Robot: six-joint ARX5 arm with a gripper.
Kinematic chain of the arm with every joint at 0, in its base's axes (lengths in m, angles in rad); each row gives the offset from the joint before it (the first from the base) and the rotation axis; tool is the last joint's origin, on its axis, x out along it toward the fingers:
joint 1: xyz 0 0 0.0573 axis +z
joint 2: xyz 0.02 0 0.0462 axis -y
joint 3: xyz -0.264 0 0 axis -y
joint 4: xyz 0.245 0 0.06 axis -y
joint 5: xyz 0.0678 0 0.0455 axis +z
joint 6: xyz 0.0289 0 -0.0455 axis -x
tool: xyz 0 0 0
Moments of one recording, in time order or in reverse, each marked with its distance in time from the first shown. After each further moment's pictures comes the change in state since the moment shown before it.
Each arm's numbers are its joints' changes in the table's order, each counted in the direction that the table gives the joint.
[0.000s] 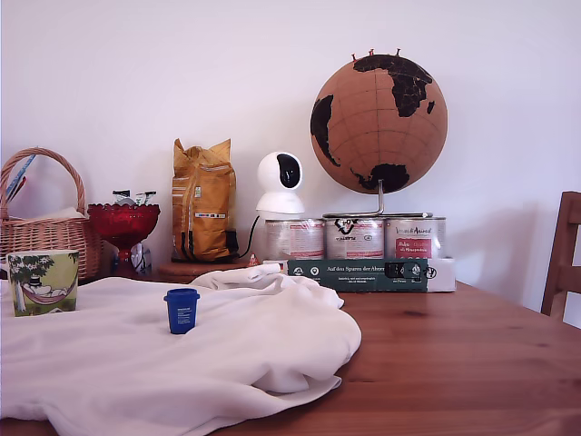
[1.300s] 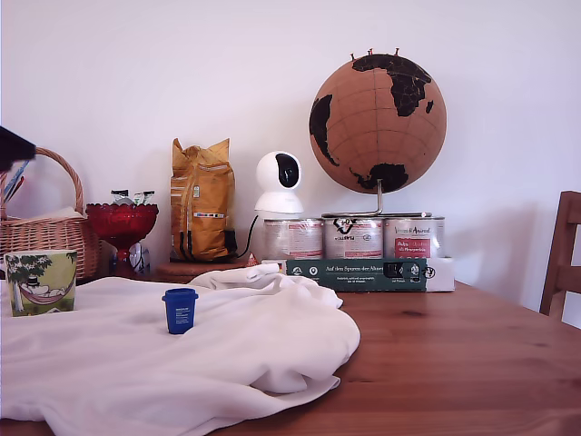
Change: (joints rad) arm -0.217 -0.585 0.037 0.438 -0.374 0.121
